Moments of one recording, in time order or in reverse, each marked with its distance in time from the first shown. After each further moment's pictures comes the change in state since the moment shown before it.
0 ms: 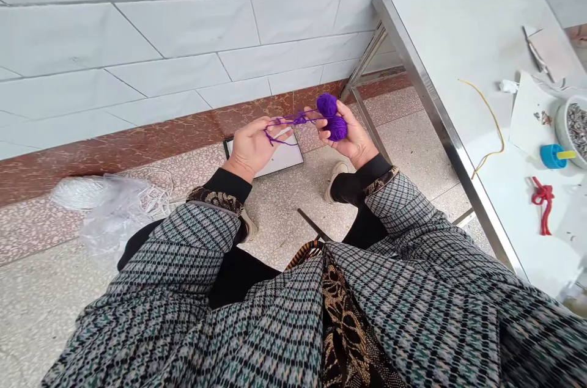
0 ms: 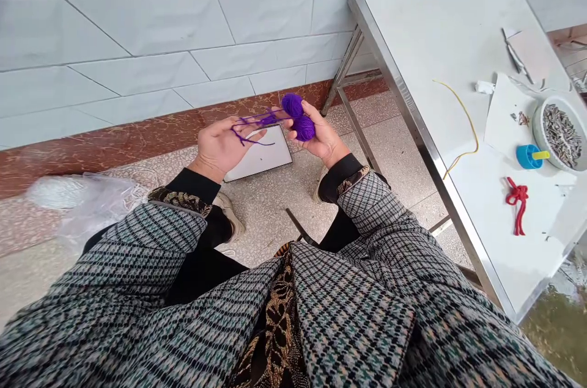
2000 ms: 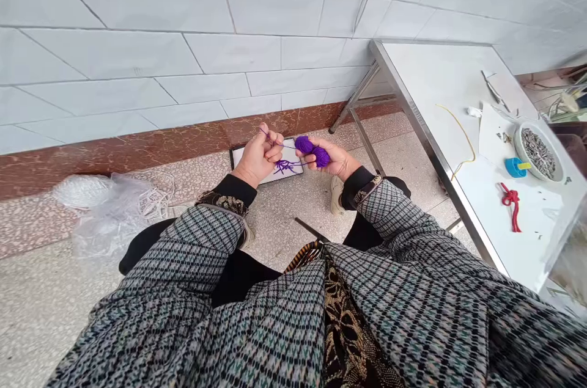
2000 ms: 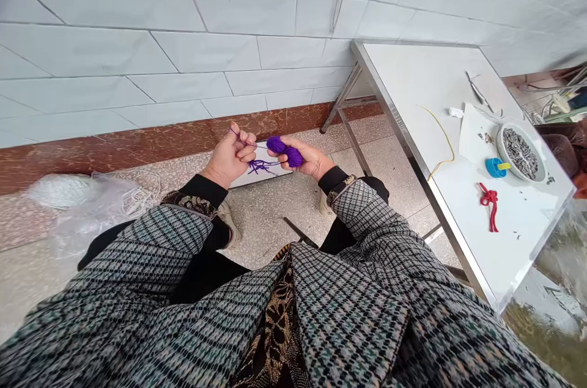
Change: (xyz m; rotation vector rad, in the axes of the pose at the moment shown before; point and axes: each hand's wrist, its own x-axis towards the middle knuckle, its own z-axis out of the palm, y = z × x) left_hand -0.010 0.008 -0.012 -0.050 -0.015 -0.037; right_hand -0.006 0.021 0.043 0.267 -0.079 0.448
